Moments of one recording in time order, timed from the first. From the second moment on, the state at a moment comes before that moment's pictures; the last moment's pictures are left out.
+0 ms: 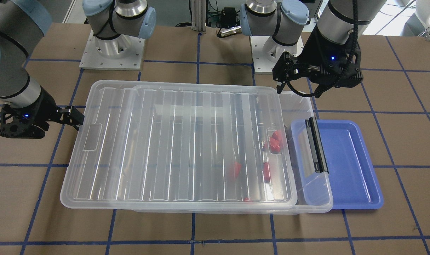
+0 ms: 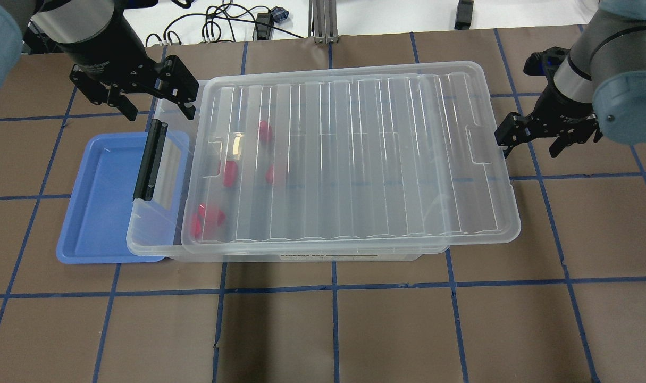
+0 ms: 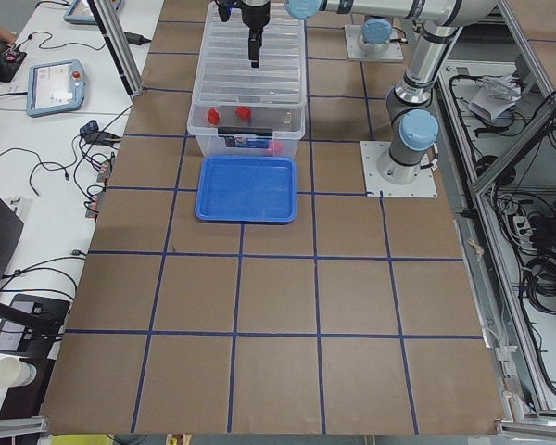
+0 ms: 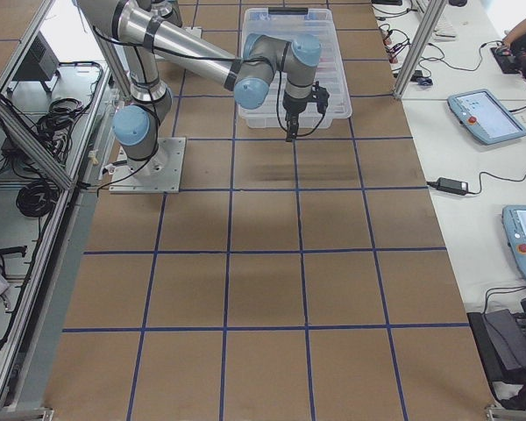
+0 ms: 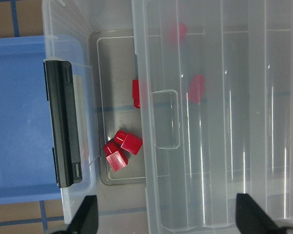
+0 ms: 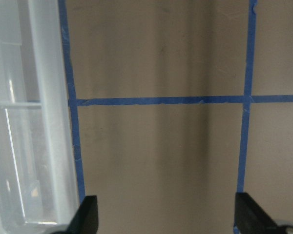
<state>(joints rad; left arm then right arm) -1.54 -1.60 -1.49 -1.63 1.51 0.10 1.33 -1.46 1.80 -1.85 -1.57 -0.23</state>
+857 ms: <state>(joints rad) -1.53 -1.61 -1.47 -1.64 1.52 0.09 1.46 -1.45 1.79 -1.85 -1.57 -0.20</state>
